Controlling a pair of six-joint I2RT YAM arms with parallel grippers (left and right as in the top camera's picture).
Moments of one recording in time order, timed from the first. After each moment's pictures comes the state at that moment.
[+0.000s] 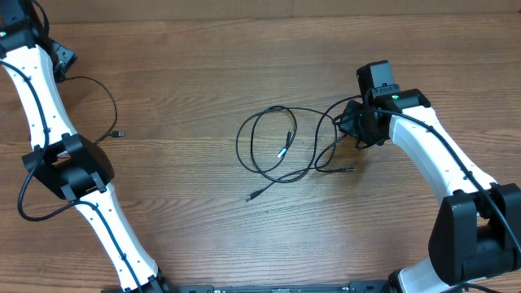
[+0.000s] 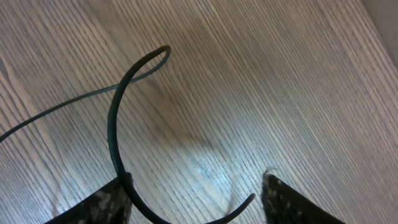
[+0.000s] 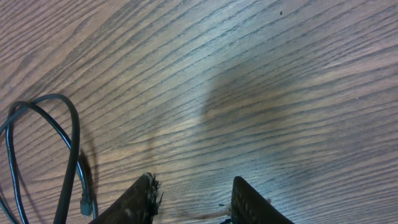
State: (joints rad) left arm 0.42 2.59 2.74 -1.29 -0.19 -0.64; right arm 0.19 1.73 1.26 -0.80 -0.02 0.62
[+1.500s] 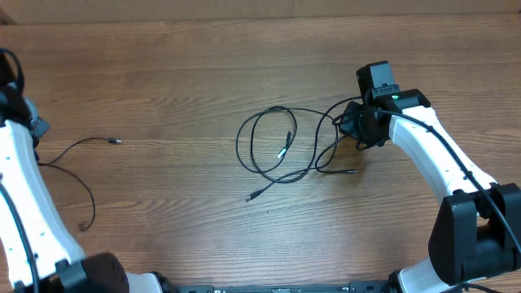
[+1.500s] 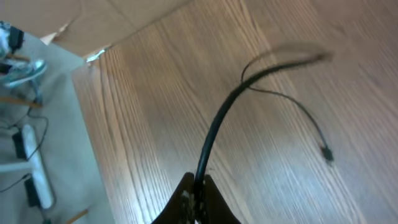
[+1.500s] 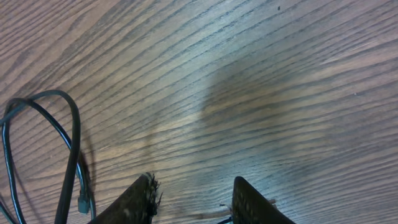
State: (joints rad) left arm 0.46 1.61 1.80 -1.41 -0.53 -0.59; right arm 0.19 1.73 1.26 -0.81 -0.02 0.62
